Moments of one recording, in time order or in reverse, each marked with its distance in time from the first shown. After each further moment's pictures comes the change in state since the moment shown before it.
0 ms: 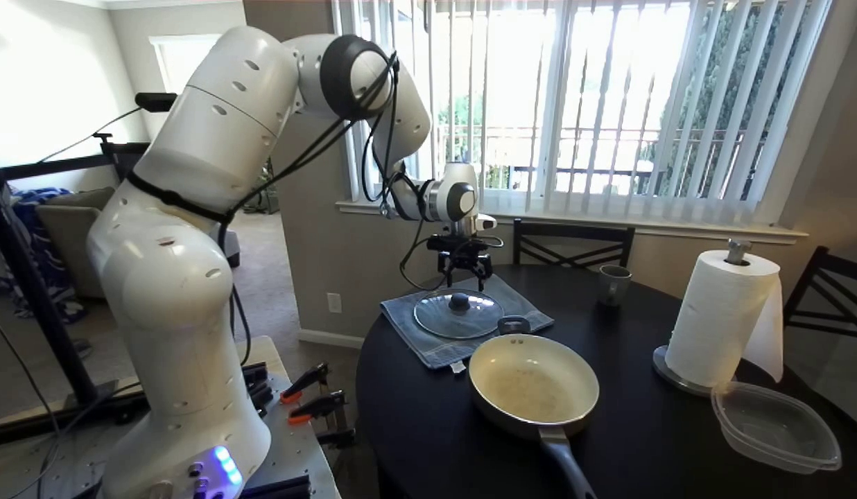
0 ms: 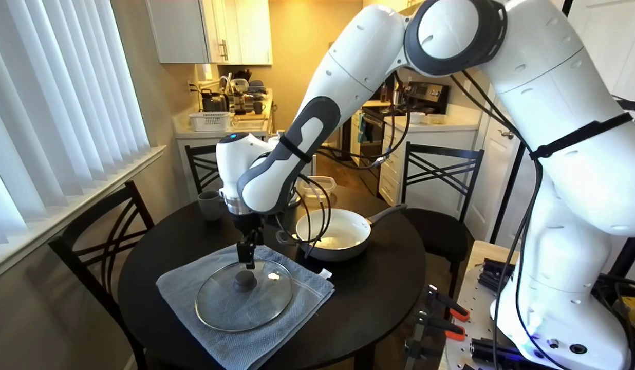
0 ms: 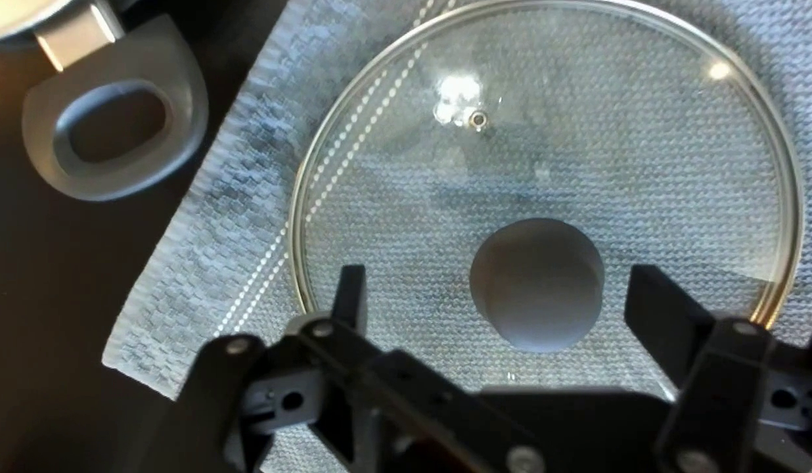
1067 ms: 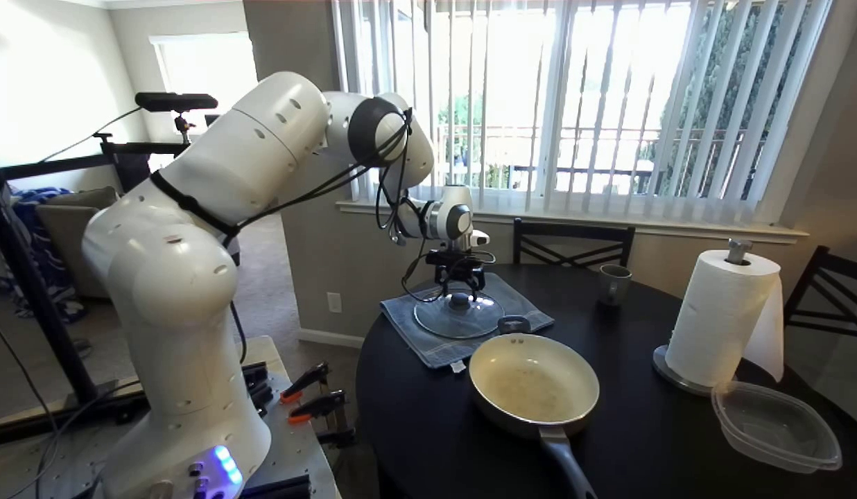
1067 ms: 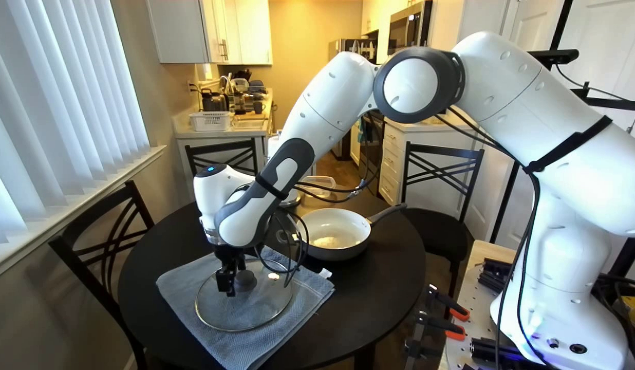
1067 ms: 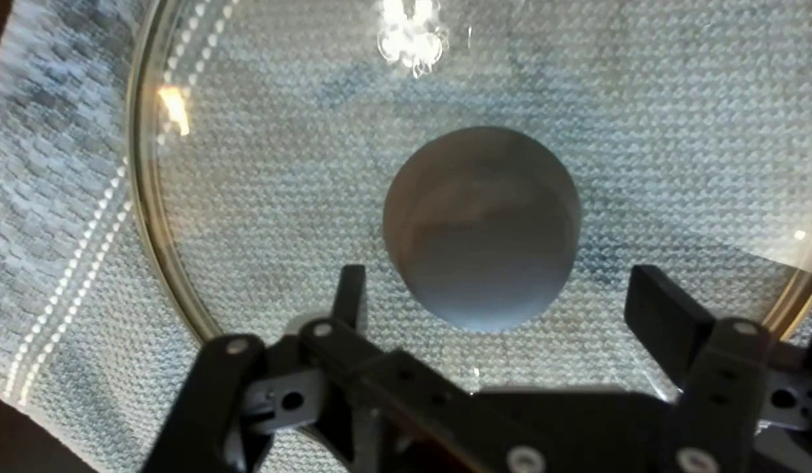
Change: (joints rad) arm 0.060 0.246 0.005 0.256 0.005 -0.015 0.027
